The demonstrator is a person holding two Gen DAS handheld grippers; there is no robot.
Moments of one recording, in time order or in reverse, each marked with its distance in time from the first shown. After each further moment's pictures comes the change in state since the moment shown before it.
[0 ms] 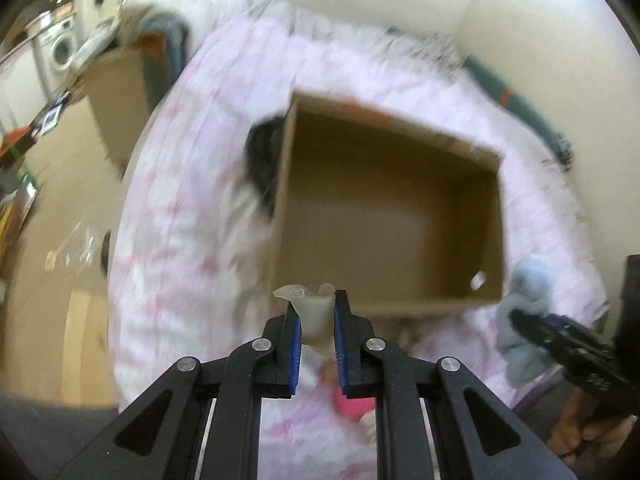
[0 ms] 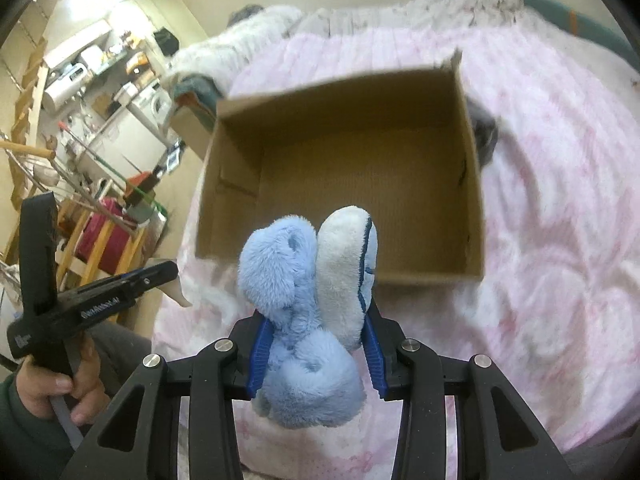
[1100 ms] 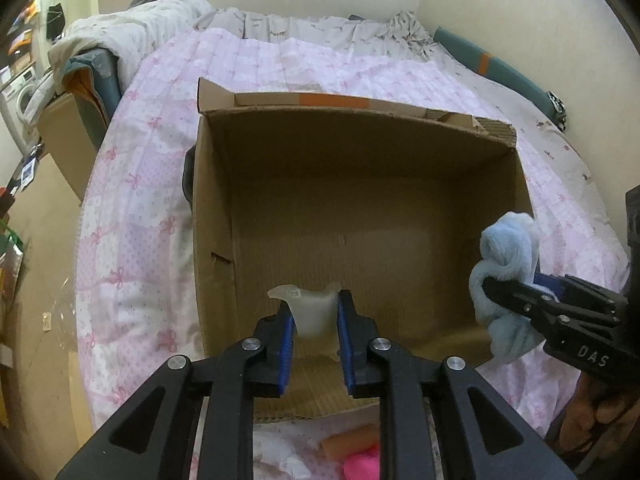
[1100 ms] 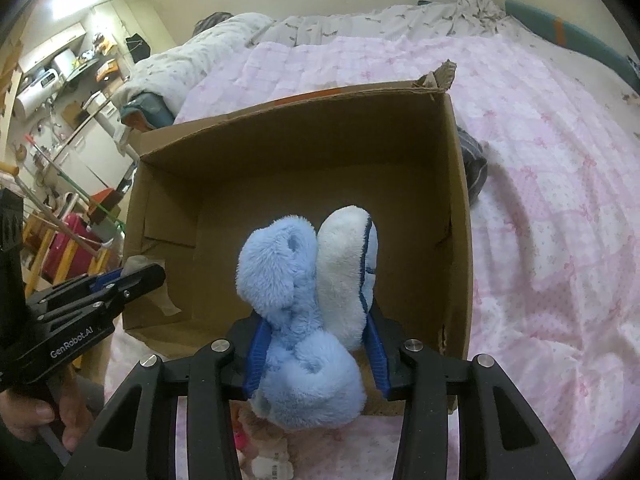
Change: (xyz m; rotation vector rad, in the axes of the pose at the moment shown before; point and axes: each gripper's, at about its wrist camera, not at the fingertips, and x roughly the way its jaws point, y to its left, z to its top) left arm 0.098 -0.030 0.023 0.161 0.017 0.014; right arm 0.073 -0.020 0.057 0.013 -0.016 -0.145
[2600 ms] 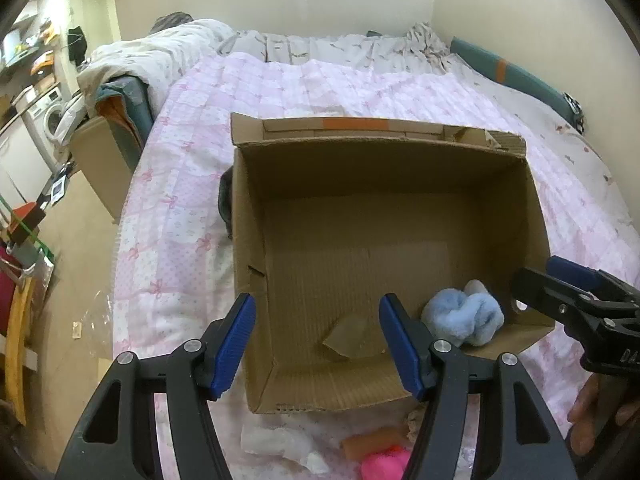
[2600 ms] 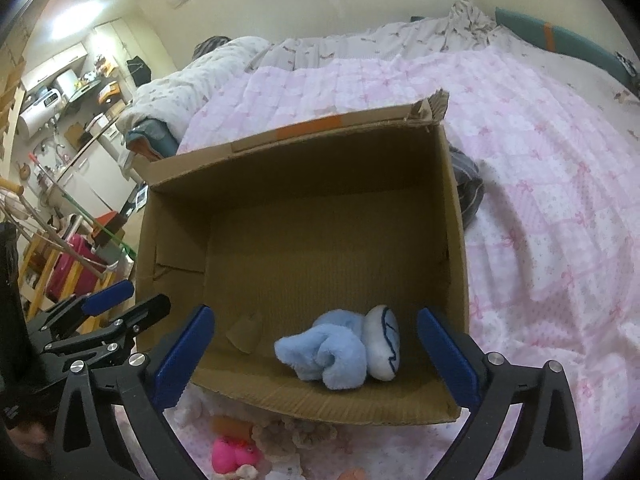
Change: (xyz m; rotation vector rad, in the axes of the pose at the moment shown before) left arm -0.028 -0.005 0.002 0.017 -0.080 0.124; right arm -0.014 0.001 0.006 0.036 -0.081 0.007
